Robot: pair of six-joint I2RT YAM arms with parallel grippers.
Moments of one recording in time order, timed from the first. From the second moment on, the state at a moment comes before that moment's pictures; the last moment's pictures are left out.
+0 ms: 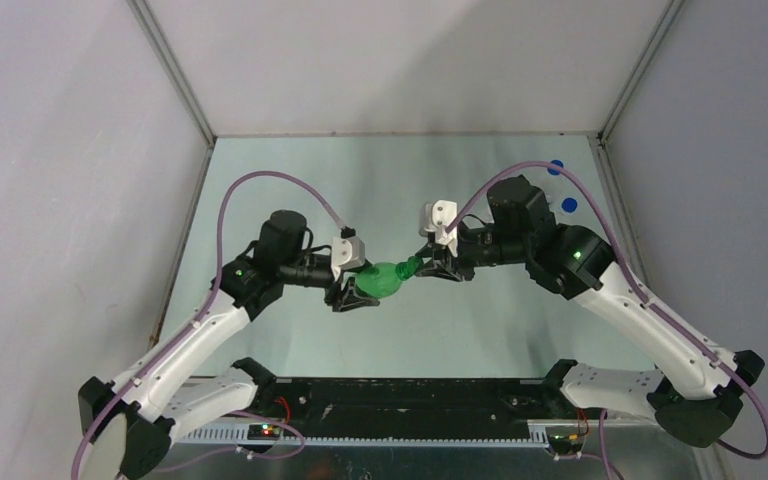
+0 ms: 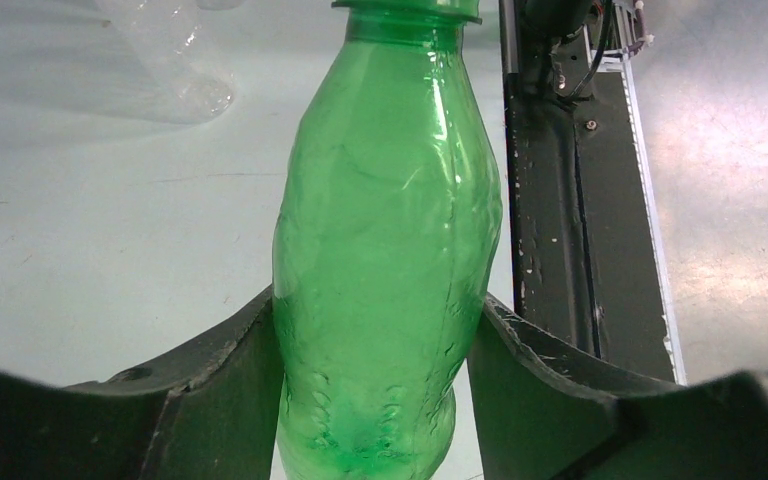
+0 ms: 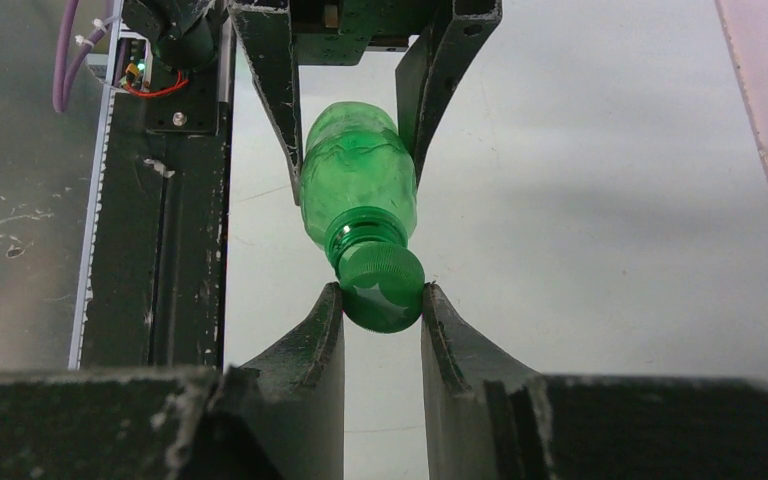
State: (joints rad) left arm -0.57 0.95 0.83 -0.41 0.88 0.42; right arm 0.82 1.12 1.32 -0.69 -0.57 -0.46
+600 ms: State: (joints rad) left arm -0.57 1.00 0.91 -0.61 0.89 0.51; right arm 0.82 1.17 1.32 -0.72 -0.63 -0.53
